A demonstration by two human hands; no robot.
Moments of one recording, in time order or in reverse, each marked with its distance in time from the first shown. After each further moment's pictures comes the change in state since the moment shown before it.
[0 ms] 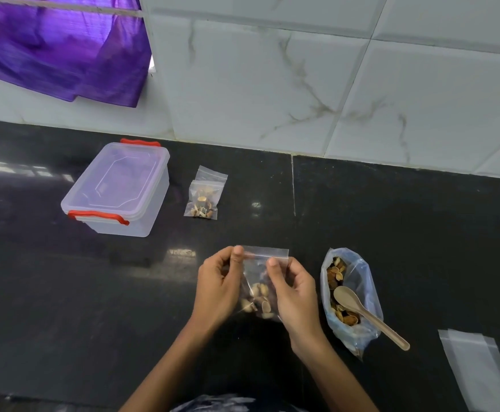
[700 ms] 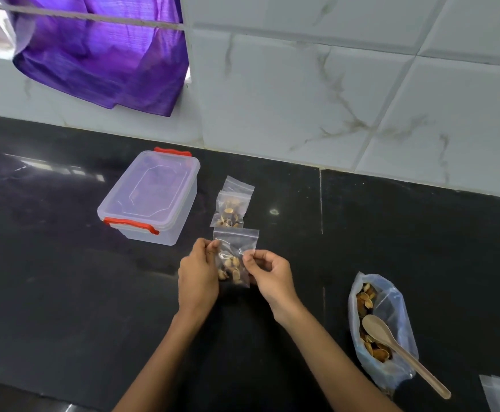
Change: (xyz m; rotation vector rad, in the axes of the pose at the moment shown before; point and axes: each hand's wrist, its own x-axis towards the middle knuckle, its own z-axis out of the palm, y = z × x) left_hand 0.048 -0.033 -0.054 0.460 0.334 -0.118; right_hand 0.069 0.018 0.065 -0.170 -0.146 0.143
